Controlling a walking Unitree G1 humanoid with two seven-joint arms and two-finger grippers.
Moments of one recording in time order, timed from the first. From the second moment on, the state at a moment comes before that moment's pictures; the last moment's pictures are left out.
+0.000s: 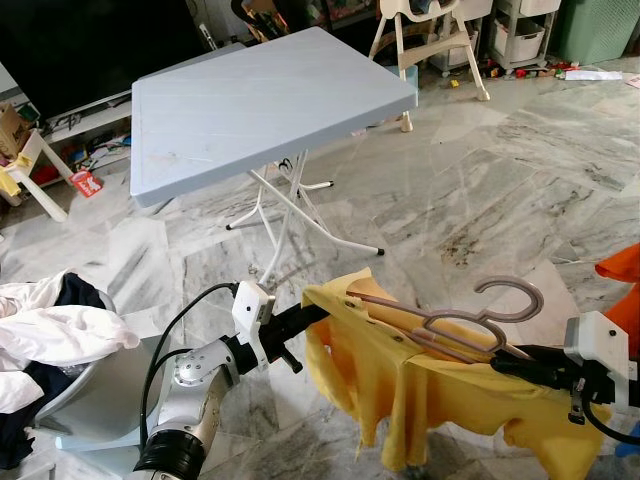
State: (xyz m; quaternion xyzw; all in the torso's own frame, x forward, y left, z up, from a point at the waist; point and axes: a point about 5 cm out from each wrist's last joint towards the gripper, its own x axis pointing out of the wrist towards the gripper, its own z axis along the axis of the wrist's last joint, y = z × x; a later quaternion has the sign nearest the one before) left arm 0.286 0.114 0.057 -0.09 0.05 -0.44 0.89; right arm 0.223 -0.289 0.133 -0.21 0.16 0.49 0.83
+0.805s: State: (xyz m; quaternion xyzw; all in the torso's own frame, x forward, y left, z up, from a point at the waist) left arm 0.295 0.126 0.055 -0.09 0.05 -0.37 0.92; right arm 0.215 -0.303 0.099 -0.18 0.15 0.44 0.87
